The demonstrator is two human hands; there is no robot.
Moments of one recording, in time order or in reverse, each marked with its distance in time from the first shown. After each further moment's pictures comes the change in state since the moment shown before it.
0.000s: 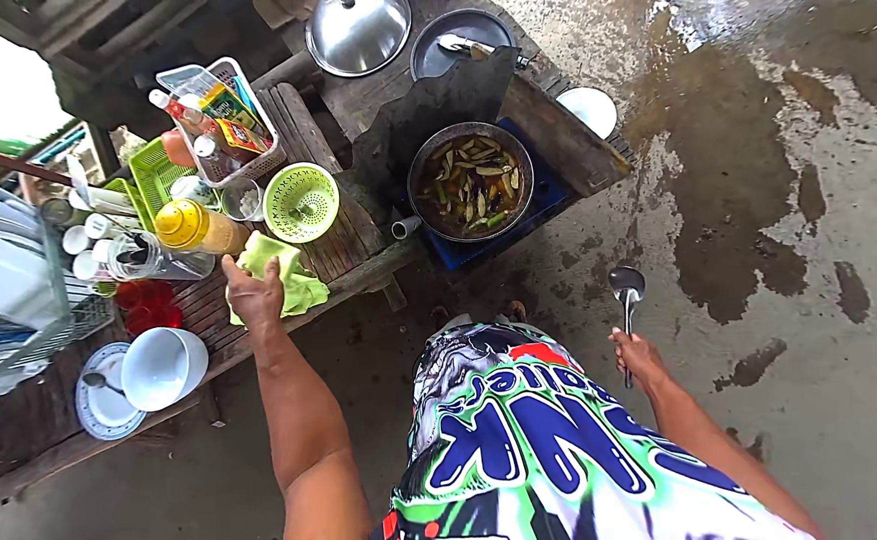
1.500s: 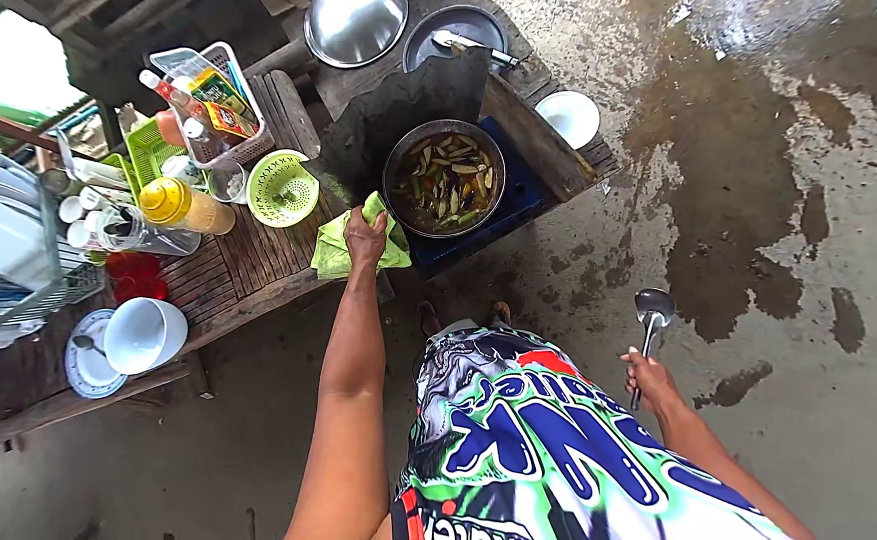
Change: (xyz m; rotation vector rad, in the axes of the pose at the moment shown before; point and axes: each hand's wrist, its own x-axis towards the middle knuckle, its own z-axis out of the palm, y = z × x) left_hand -0.095 0.132 0.171 -0.054 -0.288 0.174; right_hand 0.046 0.048 -0.091 0.247 0.012 0.101
